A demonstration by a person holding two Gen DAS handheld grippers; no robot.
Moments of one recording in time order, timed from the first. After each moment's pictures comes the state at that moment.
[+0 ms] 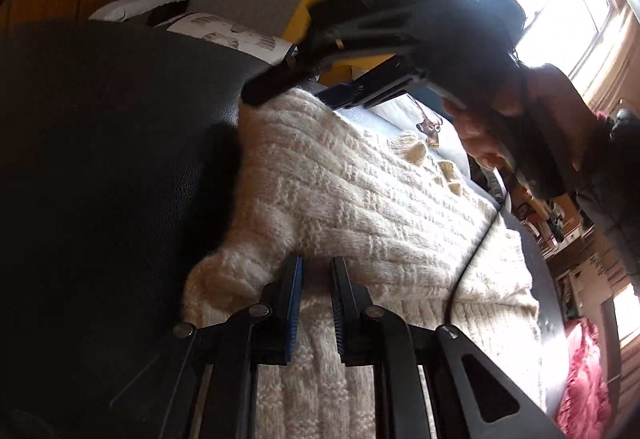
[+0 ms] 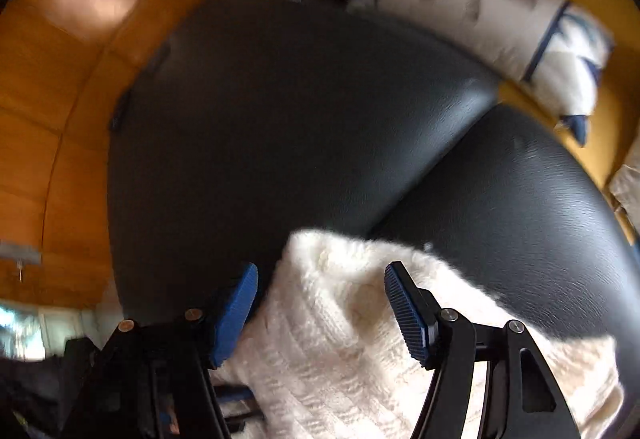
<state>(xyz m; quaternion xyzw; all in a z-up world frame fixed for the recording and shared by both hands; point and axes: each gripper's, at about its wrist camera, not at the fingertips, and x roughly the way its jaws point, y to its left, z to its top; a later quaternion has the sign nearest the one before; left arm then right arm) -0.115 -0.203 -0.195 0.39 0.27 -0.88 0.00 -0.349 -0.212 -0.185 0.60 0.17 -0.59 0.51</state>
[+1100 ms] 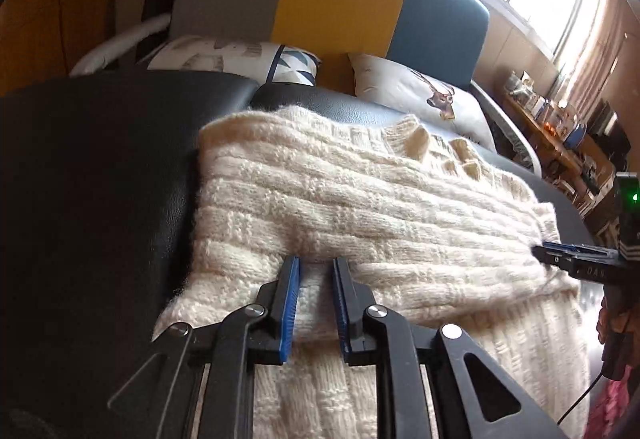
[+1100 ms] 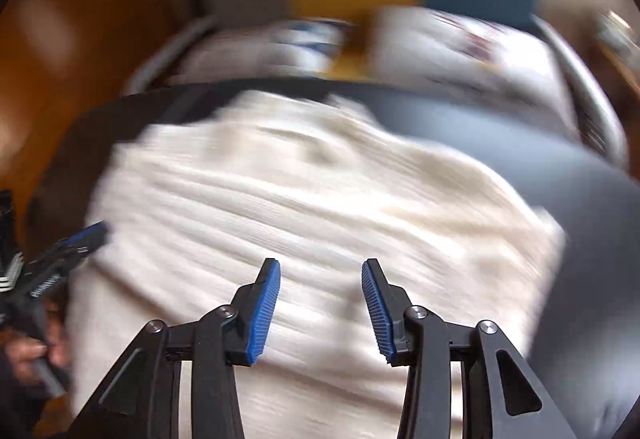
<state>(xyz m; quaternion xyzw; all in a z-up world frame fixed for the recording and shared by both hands) -0.148 -0.180 -0.173 0.42 0.13 -0.90 0.04 -0.262 0.138 -0.187 0.51 0.03 -0.84 0.19</state>
